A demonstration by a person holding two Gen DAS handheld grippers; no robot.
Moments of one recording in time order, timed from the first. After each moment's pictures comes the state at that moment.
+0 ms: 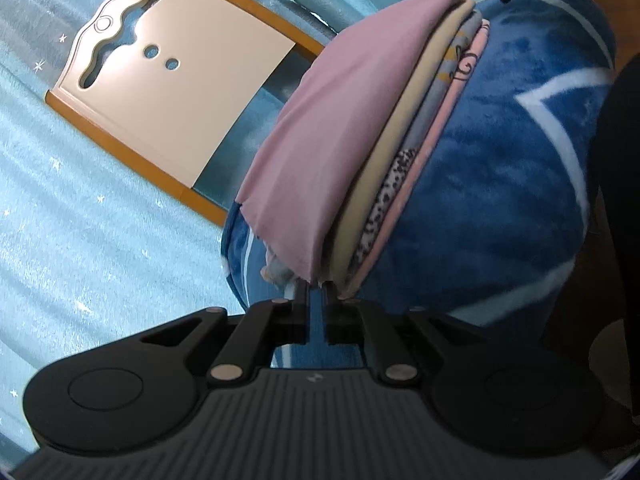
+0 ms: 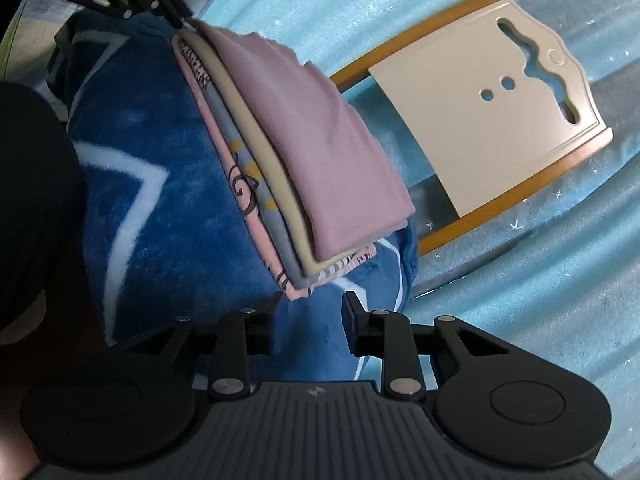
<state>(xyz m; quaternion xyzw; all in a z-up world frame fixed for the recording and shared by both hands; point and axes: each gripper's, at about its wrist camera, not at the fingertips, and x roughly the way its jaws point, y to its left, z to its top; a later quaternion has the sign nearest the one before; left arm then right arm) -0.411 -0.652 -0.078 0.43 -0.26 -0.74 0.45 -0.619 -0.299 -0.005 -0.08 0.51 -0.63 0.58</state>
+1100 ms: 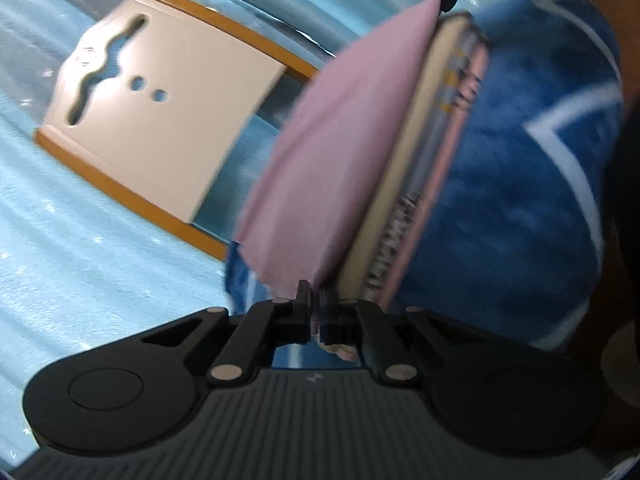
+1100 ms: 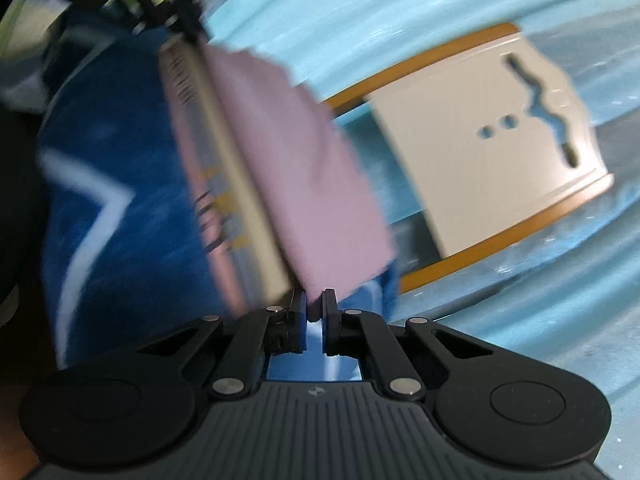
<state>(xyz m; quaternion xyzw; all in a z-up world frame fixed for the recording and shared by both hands) -0.443 -0.661 -0.073 0.43 -0.30 -0.74 0.42 -0.616 -0.326 -0.010 -0.13 0.52 -0.62 0.57</state>
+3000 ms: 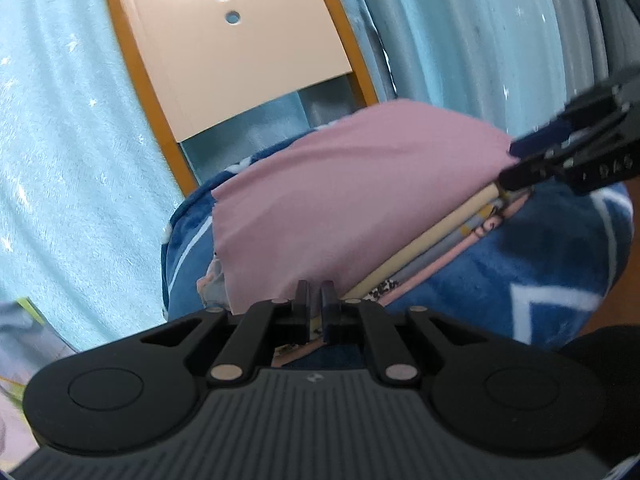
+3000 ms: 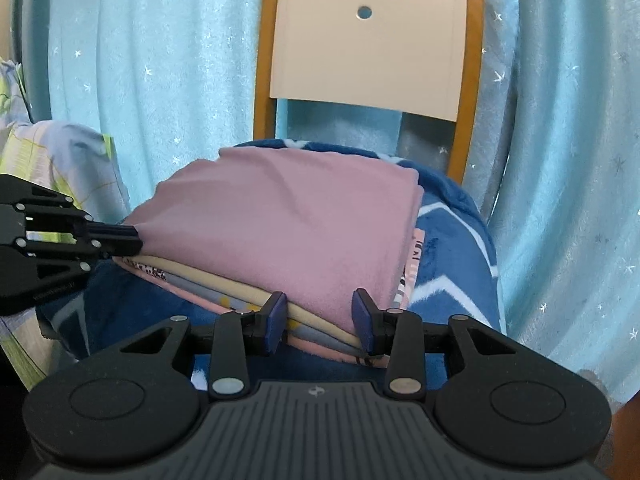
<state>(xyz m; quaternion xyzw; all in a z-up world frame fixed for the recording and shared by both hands) -0.440 -0.670 -0.028 0.31 -0.02 -0.82 0.48 -0.646 -0.342 0.027 0.21 0.20 -0.72 0.63</state>
